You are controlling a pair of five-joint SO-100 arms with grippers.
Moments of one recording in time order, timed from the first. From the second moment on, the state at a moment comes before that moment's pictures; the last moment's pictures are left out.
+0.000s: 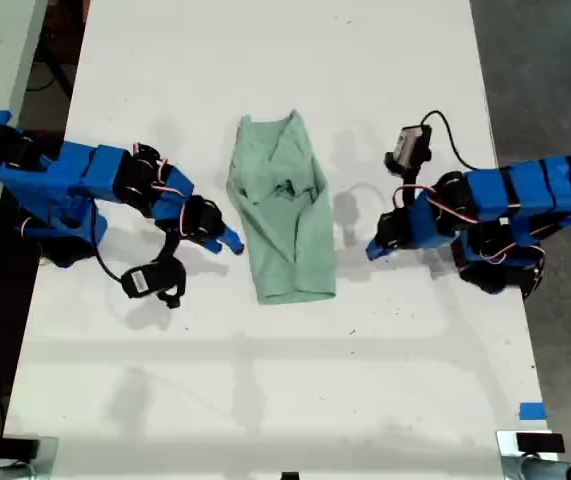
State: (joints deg) arm 0 3.3 105.4 93.9 73.1 -3.5; arm 1 -3.3 132.5 118.3 76.5 -1.3
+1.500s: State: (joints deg) arm 0 6.4 55.9 59.1 74.8 -5.1; arm 1 -7.3 75.8 82.5 70.0 -5.0
